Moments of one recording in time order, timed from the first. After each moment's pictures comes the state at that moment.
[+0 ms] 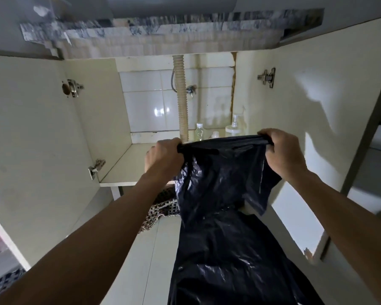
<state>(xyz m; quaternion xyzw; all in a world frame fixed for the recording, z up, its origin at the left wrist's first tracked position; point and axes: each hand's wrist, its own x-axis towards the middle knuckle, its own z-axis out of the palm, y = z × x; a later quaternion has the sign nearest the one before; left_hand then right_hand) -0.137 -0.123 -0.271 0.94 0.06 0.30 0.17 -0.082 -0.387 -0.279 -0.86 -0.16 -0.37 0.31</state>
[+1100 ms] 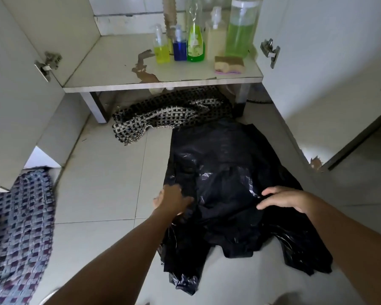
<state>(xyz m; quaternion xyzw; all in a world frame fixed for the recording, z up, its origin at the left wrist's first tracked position) -0.202 -0.146 -0.598 0.93 0.20 -0.21 0.22 -0.136 -0.452 -0.584 -0.89 0.09 0.41 0.20</state>
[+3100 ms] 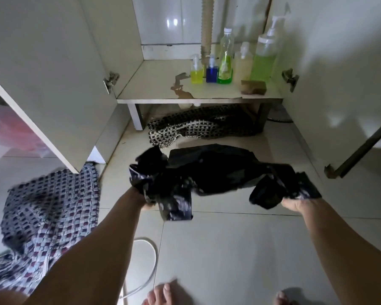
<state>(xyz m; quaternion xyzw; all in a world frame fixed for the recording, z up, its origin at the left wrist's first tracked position) -0.288 -0.024 -0.500 0.48 0.45 -0.04 0.75 -0.252 -0.354 -0.415 -0.43 0.37 0.14 0.81</state>
